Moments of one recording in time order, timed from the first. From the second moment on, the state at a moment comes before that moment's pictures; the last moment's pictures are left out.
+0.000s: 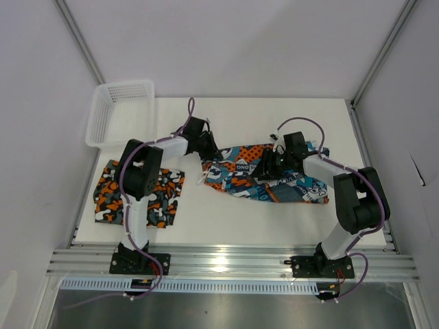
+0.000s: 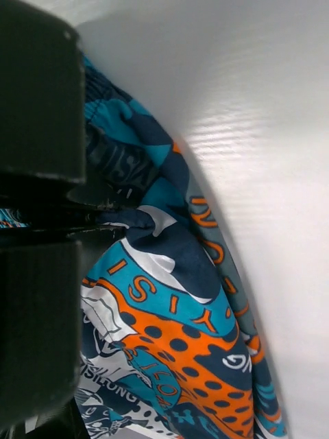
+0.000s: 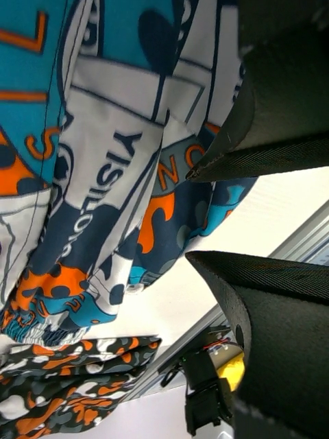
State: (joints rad) left arm -0.39 2.11 1.40 -0.17 0.36 -0.68; right arm 0.29 1.68 0.96 -0.20 -0.64 0.45
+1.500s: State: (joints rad) left arm -0.26 1.48 0.61 0.14 0.20 -0.83; right arm 0.56 1.68 1.01 0.02 -0.27 0.55
